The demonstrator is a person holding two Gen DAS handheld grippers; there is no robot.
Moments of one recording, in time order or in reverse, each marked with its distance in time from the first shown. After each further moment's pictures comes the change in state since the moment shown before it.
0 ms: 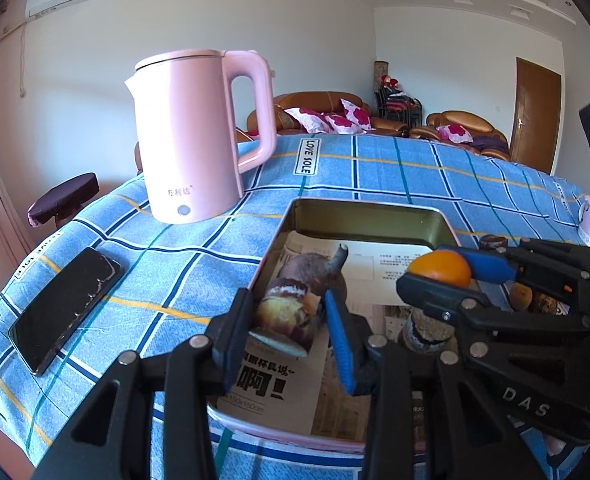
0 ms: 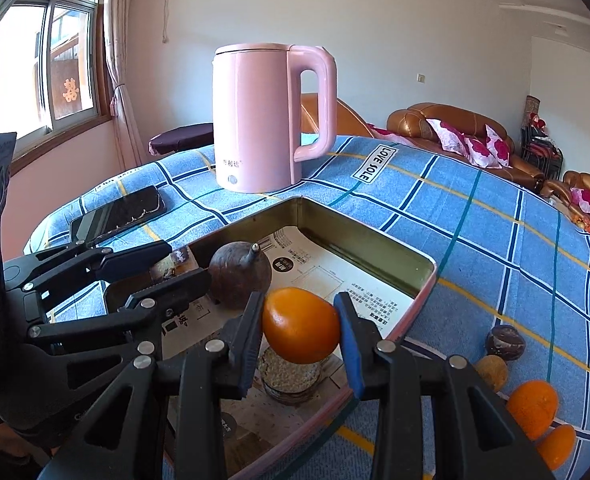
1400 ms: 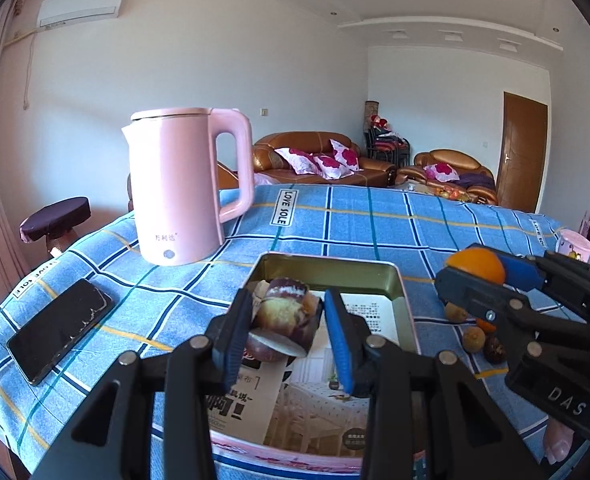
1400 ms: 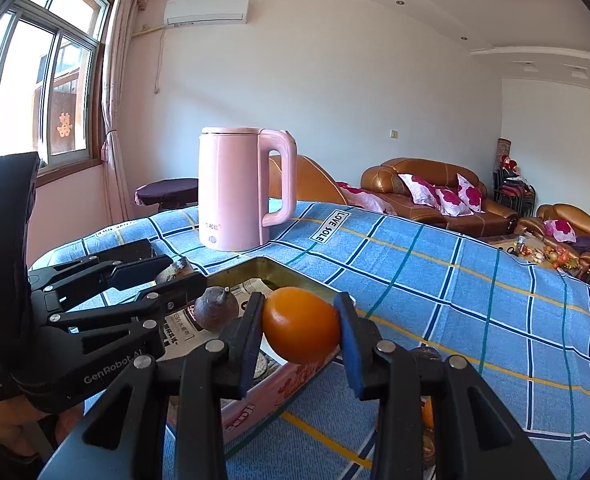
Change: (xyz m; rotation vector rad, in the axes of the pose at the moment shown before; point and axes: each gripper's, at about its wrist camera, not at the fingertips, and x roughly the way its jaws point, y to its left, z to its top) left arm -0.033 -0.020 0.011 -0.031 -0.150 -0.046; right arm -0.075 -0.017 -0.009 -0.011 -0.230 -0.078
